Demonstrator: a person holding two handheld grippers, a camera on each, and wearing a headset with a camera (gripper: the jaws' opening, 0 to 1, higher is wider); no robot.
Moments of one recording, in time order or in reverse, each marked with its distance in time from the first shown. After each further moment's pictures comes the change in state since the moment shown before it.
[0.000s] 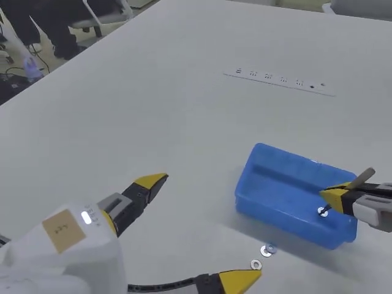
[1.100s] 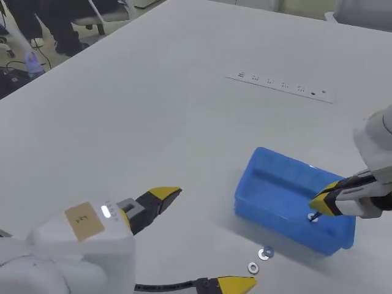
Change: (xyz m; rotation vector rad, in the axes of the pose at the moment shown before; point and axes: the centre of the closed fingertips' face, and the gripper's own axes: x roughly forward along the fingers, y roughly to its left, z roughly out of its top) left arm 0.003 -0.016 -0.012 -0.034 0.071 -0.099; right arm 0.012 0.017 -0.007 -0.241 0.398 0.110
